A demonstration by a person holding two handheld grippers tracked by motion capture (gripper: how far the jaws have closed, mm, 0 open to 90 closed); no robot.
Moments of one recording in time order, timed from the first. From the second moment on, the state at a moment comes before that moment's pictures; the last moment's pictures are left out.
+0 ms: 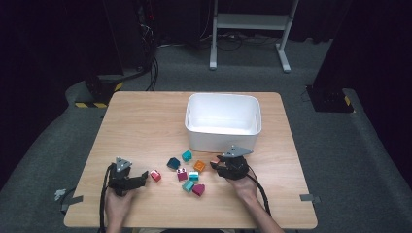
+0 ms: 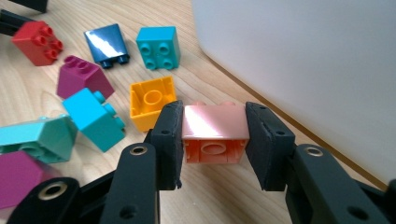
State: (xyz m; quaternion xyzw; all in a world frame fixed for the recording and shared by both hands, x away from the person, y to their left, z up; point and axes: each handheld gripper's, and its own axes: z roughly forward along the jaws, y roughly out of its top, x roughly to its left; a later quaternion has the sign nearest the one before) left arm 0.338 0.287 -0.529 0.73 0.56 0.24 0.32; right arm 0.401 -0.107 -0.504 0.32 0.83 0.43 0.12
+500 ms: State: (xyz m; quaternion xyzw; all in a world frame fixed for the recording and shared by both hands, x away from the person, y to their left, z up) left arm 0.338 0.287 -0.529 0.73 0.56 0.24 0.32; right arm 0.395 -0.120 -0.497 0.32 0.82 0.45 0.10
